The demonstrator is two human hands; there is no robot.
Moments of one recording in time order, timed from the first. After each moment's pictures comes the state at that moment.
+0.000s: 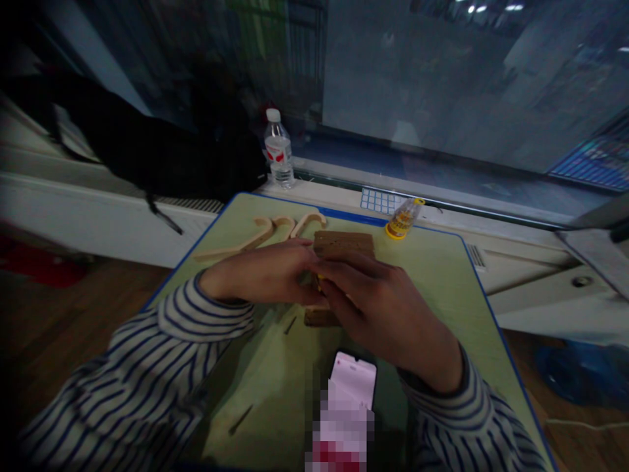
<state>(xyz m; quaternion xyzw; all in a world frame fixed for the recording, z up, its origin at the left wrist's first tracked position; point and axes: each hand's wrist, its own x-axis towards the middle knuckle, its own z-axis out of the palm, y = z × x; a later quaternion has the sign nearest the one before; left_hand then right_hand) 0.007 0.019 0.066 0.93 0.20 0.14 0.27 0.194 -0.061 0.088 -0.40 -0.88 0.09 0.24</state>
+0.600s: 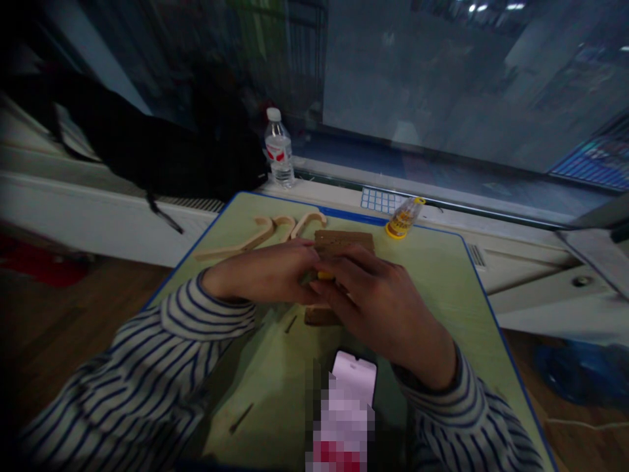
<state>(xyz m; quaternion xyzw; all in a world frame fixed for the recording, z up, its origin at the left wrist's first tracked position) 0.008 0.019 0.062 0.94 0.20 0.12 0.25 0.193 -0.059 0.084 -0.43 -0.86 0.07 0.25</state>
